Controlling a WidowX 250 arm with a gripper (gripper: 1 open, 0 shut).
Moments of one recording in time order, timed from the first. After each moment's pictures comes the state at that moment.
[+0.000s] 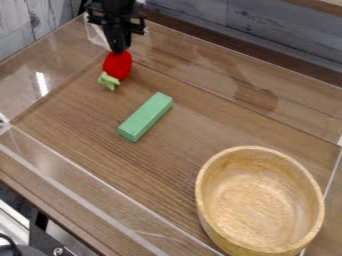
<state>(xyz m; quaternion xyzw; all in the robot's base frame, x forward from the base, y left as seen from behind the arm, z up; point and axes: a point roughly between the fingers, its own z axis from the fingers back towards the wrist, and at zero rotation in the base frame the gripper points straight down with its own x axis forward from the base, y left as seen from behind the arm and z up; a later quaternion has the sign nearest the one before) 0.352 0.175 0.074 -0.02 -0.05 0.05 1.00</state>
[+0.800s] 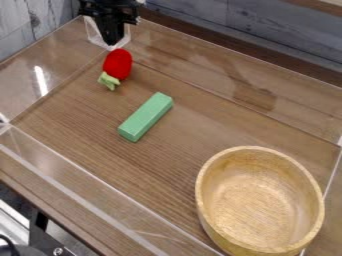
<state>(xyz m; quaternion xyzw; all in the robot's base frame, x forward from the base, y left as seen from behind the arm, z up) 0.347 0.193 0.084 -0.02 -0.05 0.07 1.00</state>
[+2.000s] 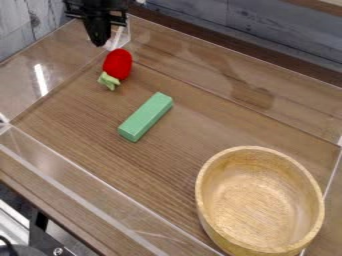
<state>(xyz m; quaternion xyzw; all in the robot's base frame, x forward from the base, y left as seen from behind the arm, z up) 0.350 0.209 0.071 0.02 -0.07 0.13 0.99</state>
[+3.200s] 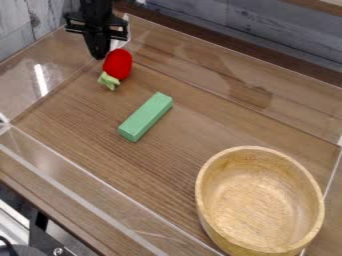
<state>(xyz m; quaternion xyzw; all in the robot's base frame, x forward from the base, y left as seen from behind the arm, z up) 0.349 0.208 0.052 0.03 -0.06 0.16 0.99</state>
